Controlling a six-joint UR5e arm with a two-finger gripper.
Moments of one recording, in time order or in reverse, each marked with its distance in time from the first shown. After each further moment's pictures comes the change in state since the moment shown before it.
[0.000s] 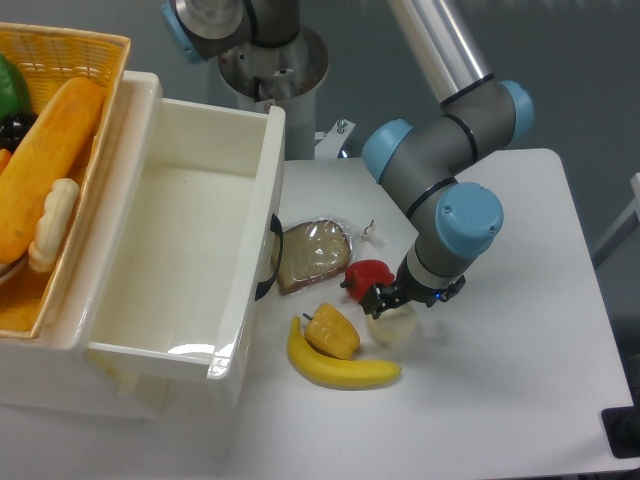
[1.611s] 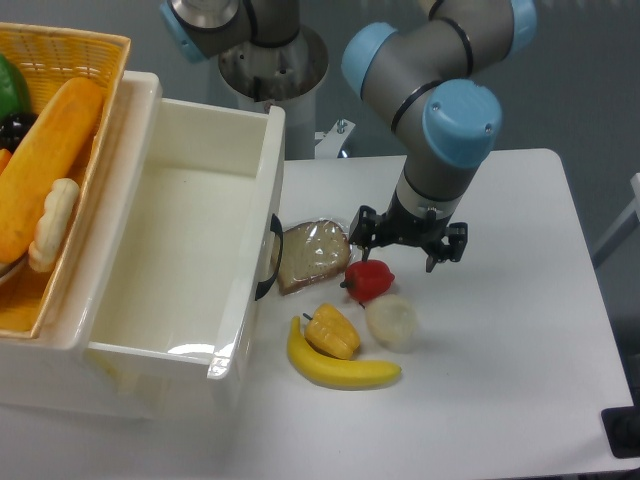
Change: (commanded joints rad) arm -0.009 0.184 -0.006 -0.115 -0.003 0.295
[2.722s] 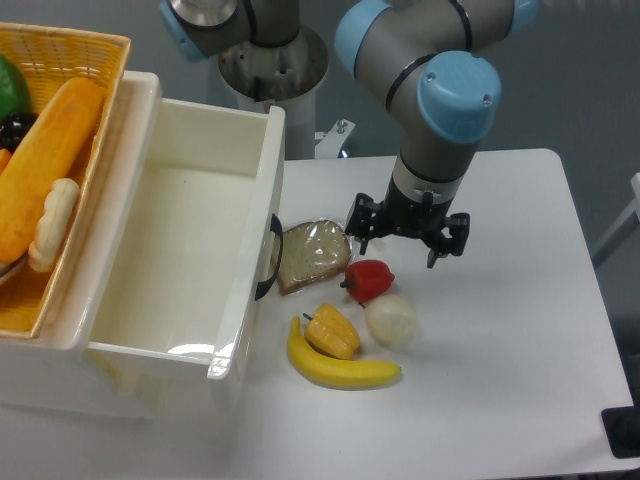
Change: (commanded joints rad) arm -0.002 0.064 0.084 -0.080 0.005 0.147
